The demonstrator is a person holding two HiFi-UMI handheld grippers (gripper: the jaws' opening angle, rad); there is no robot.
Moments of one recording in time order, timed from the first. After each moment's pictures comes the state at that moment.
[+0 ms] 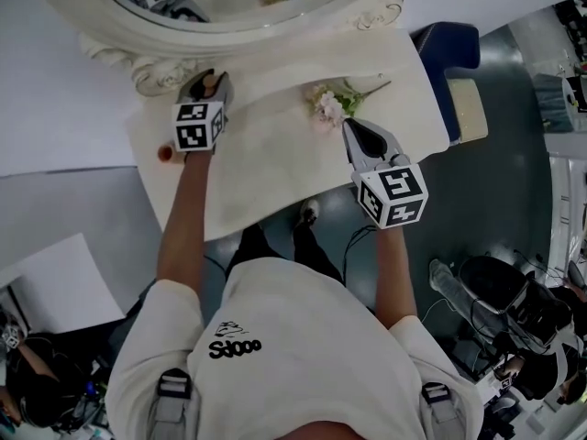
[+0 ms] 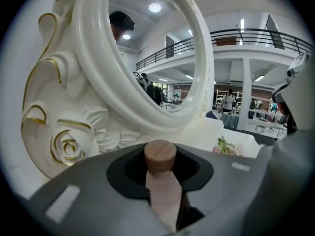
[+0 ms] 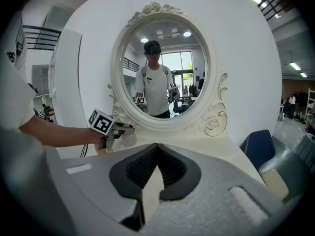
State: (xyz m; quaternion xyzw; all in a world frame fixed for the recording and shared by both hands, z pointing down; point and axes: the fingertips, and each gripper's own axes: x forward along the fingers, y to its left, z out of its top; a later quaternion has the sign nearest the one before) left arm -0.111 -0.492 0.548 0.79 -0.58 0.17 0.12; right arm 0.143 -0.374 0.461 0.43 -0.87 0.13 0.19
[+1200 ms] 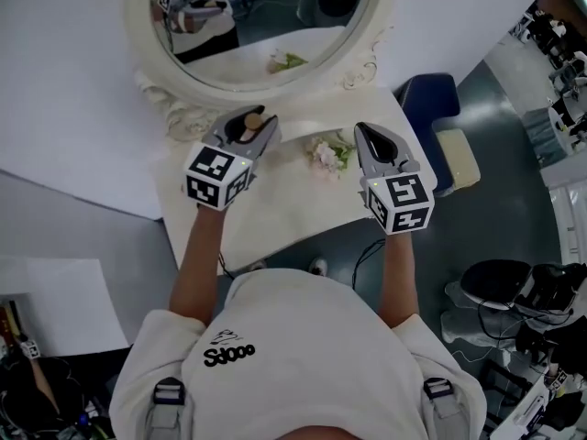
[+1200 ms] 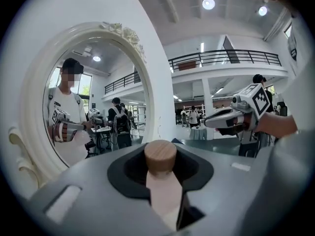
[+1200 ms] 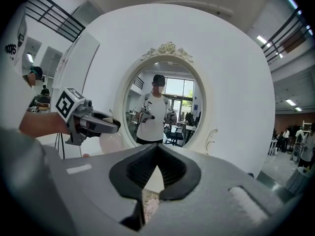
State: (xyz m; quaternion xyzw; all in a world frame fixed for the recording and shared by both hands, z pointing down) left arm 0.013 -0.404 0.342 0.90 -0.43 0.09 -0.01; right arm 0.166 -0.386 0.332 0.46 -0.88 -0.03 0.13
